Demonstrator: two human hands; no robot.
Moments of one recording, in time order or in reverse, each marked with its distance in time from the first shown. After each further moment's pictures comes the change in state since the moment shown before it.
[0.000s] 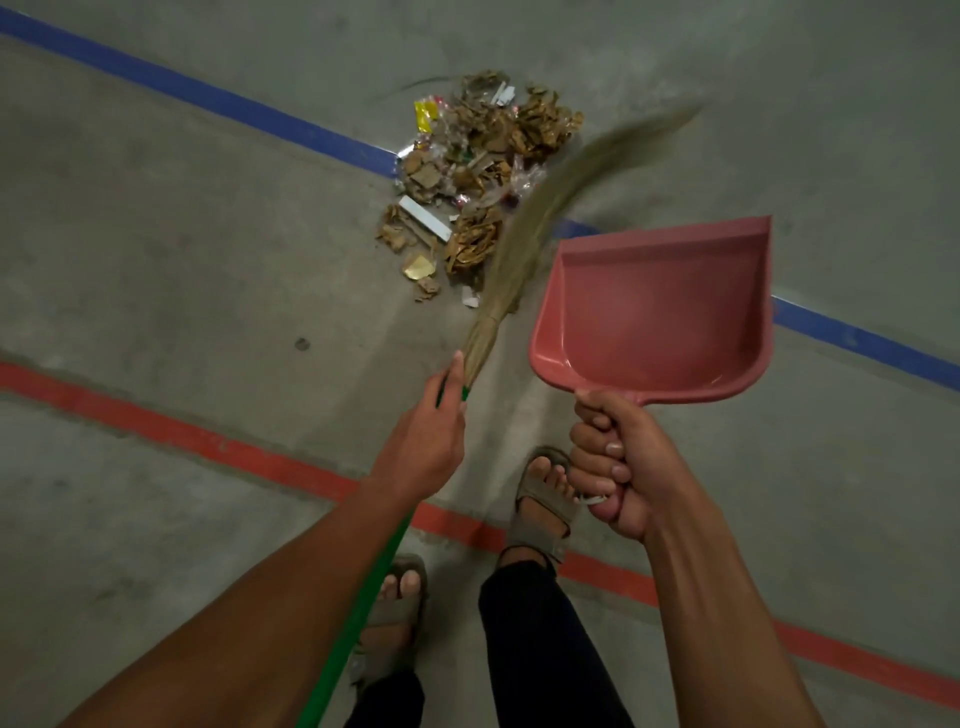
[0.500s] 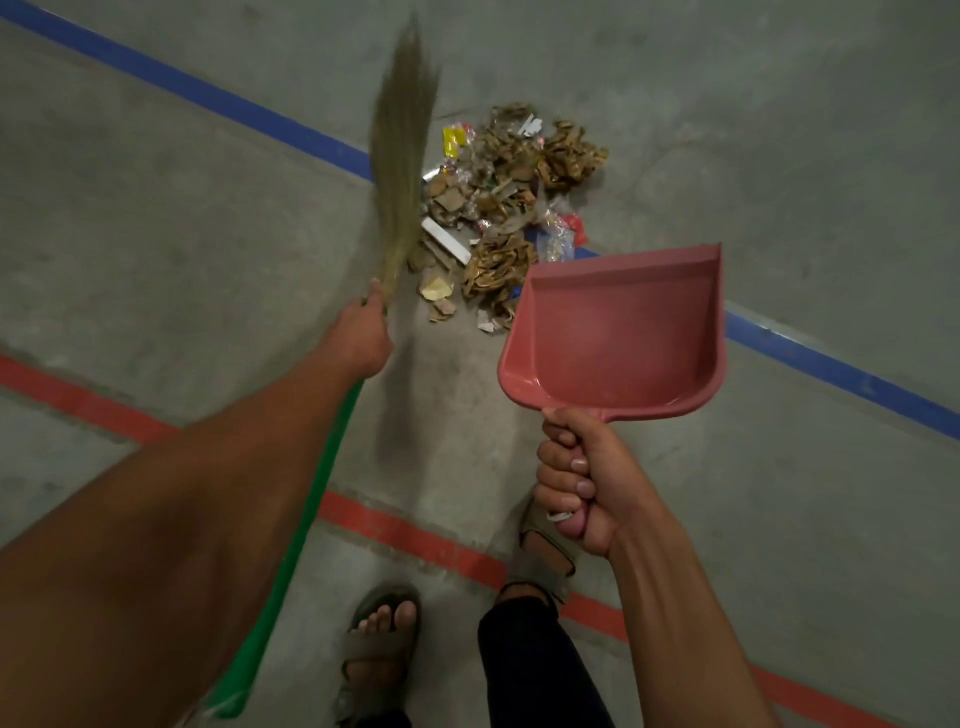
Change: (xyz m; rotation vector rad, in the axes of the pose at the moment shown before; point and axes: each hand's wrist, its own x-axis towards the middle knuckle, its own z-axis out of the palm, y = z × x) left_hand 0.136 -0.109 -0.086 0.168 -0.054 -0.358; right_hand 0.036 0.015 0.039 -0.021 -0.050 0.059
